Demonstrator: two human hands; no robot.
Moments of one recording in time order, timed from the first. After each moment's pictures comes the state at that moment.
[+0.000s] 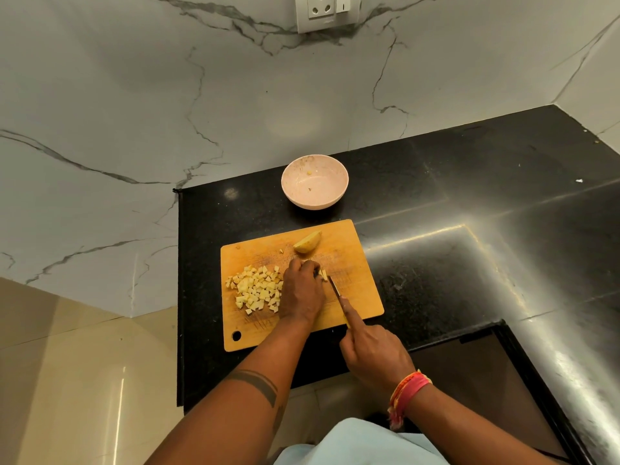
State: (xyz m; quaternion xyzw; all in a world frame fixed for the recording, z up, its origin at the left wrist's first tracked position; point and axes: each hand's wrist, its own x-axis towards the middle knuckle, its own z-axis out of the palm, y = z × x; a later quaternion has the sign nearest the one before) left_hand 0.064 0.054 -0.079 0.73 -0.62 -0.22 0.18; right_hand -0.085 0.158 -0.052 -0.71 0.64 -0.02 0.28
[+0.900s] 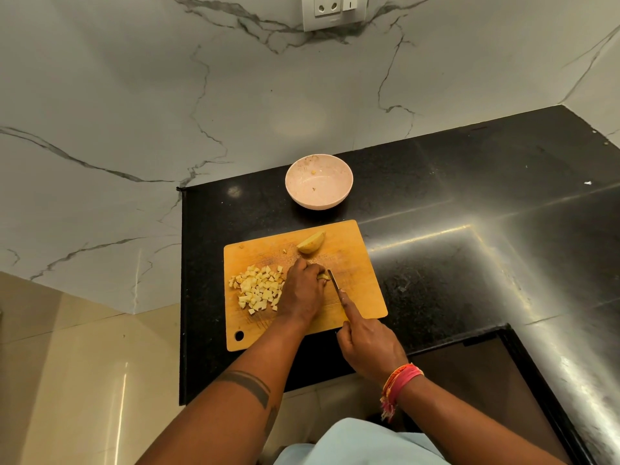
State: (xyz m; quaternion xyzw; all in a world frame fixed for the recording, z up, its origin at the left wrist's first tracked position) left_hand 0.075 0.051 -0.077 0.69 -0.67 -0.23 0.14; right_hand -0.074 0.145 -0.054 -0.70 0.65 -0.05 0.28
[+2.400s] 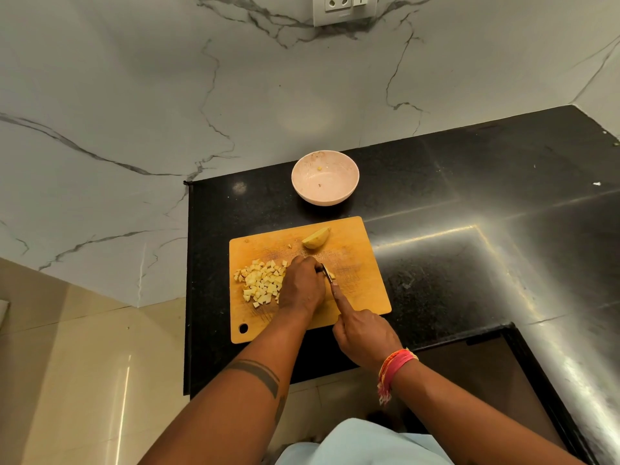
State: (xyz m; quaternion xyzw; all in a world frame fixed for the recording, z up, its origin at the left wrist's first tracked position) left_hand 0.077 0.047 -0.070 0.74 -0.61 -0.23 0.15; right_hand -0.065 0.132 -0.059 -0.75 0.61 0.01 0.28
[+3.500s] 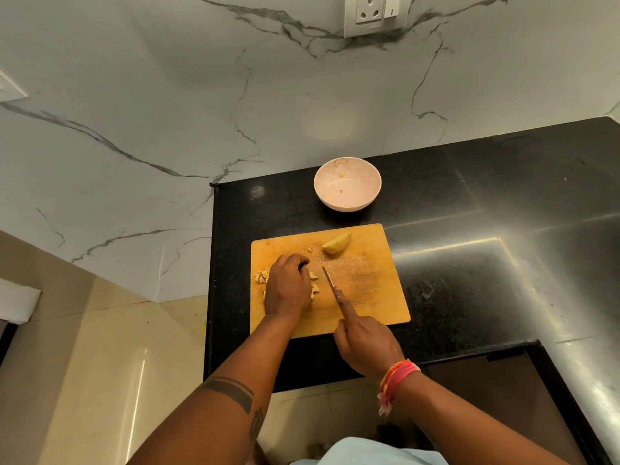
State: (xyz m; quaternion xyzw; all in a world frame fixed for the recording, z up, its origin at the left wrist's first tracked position) left_hand 0.132 0.060 -0.045 0.76 -0.57 -0.18 0.23; right_hand -0.039 0.137 -0.062 -0.75 0.59 -0.05 0.29
